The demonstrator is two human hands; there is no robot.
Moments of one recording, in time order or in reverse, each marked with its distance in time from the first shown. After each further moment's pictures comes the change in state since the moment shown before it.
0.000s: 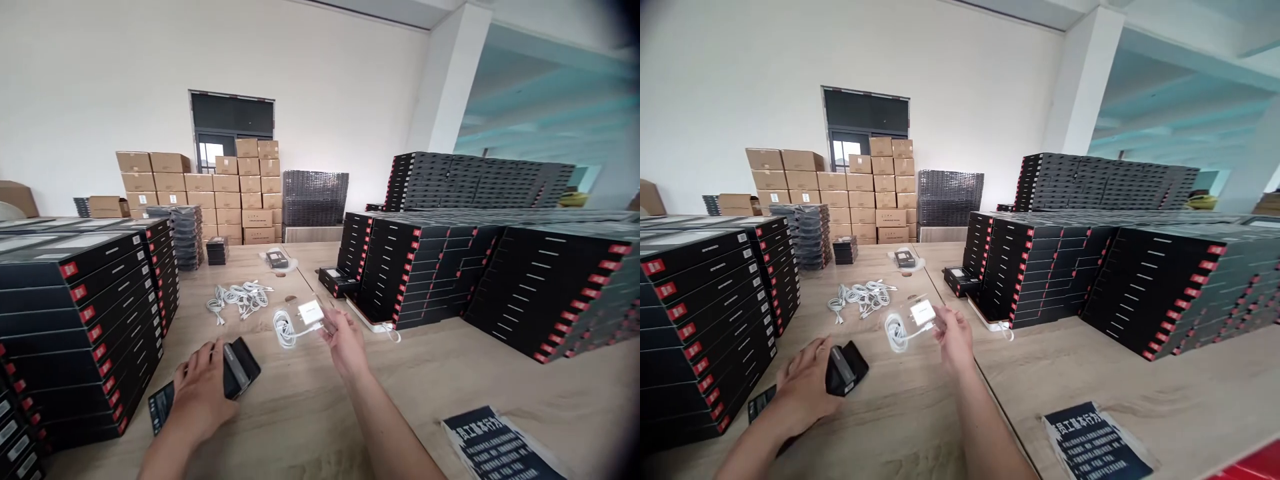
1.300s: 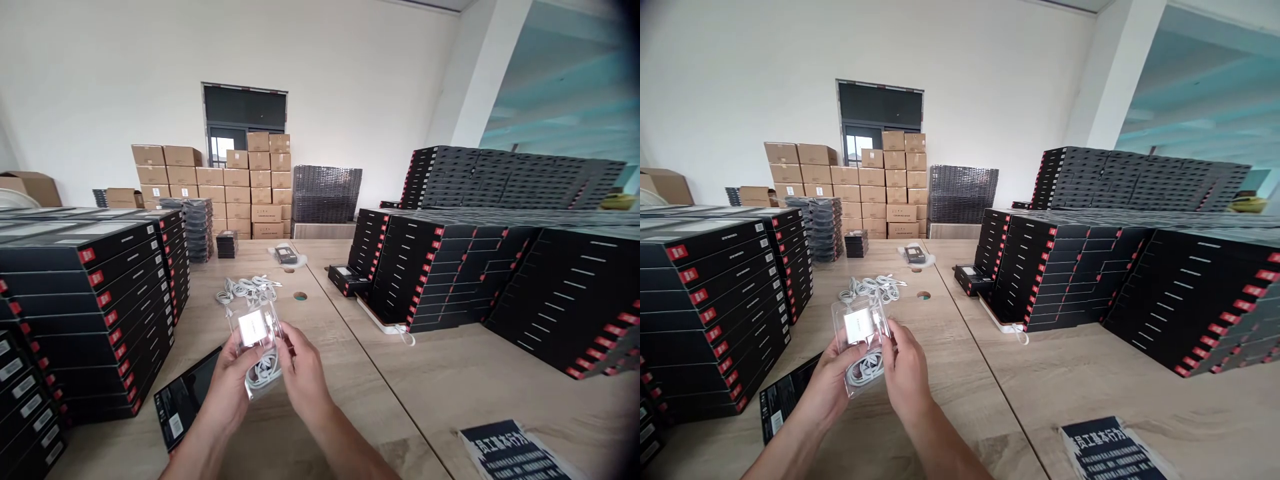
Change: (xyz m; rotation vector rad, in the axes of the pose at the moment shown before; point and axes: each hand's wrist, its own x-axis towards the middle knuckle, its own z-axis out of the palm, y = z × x) left_hand -0.005 0.055 0.002 -1.830 -0.135 -0.253; right_hand -0.070 0.043 0.053 -0.873 -0.384 -0.518
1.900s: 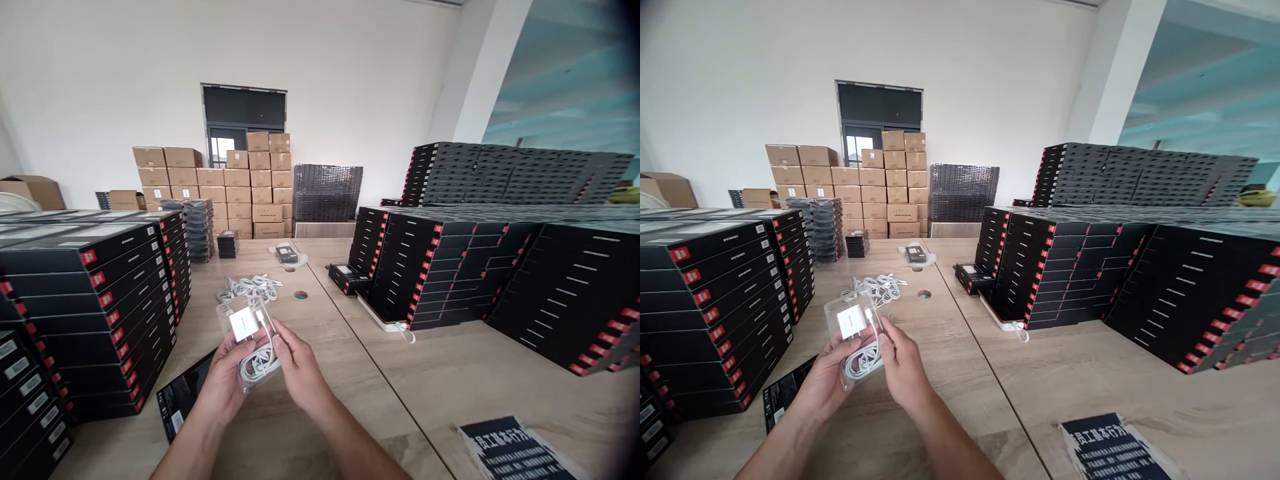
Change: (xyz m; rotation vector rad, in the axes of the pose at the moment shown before) left_hand 0.011 0.000 -0.019 -0.080 0.031 -0.073; right_hand 0.003 0.004 -0.004 0.238 -0.170 0.010
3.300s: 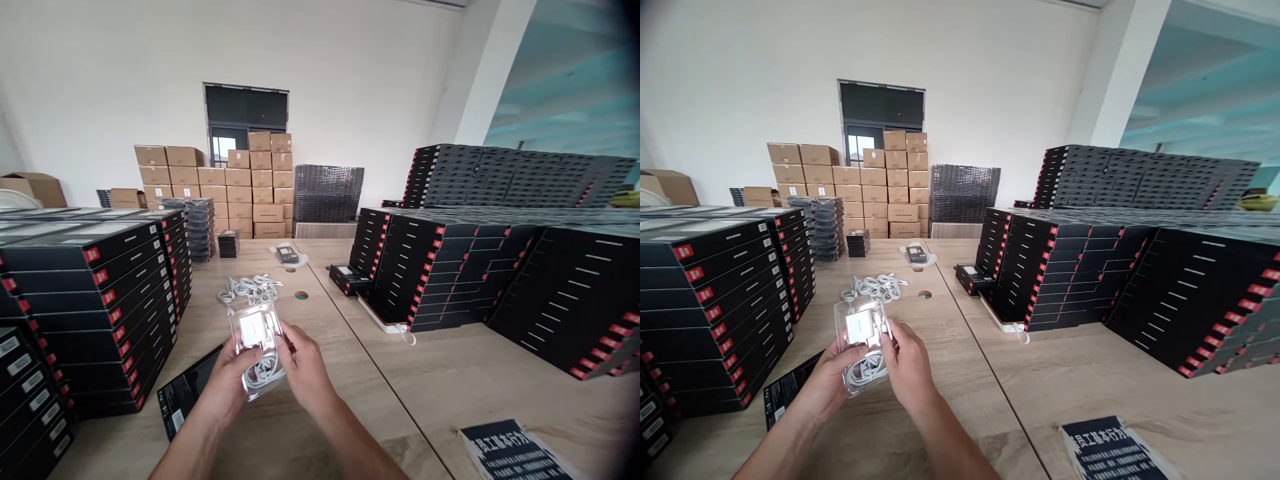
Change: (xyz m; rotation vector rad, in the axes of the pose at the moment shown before) left_hand -0.010 0.002 0.008 0.124 -0.049 -0.004; right_hand 0.003 -0.009 -0.005 -0.287 0.051 -0.063
